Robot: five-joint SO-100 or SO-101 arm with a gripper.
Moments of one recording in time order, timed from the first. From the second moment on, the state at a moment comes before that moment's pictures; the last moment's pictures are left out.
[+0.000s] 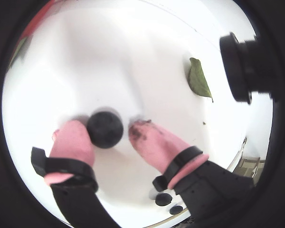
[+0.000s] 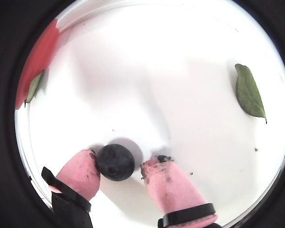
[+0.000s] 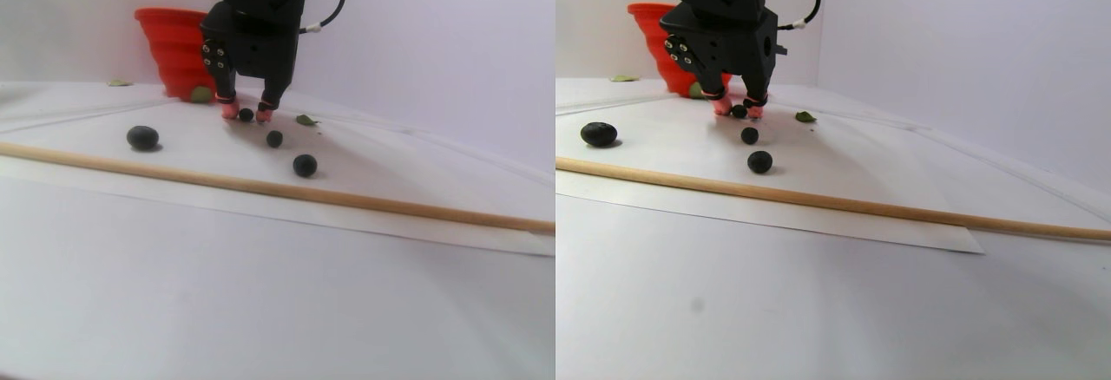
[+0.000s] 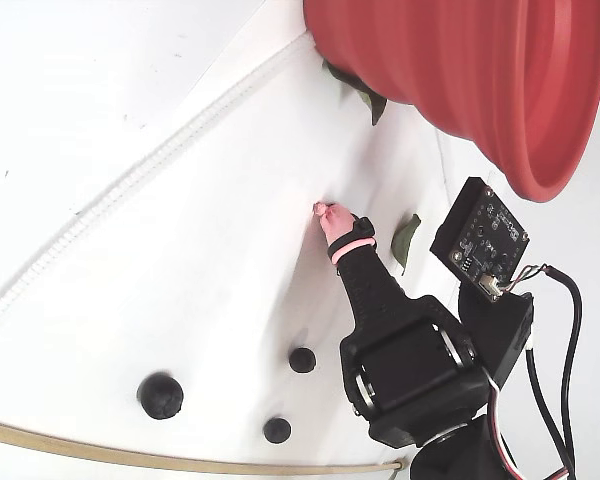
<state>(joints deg) -0.5 103.0 143.3 -25.8 -82.1</state>
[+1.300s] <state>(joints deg) 1.9 110.6 143.3 -14.9 -86.1</state>
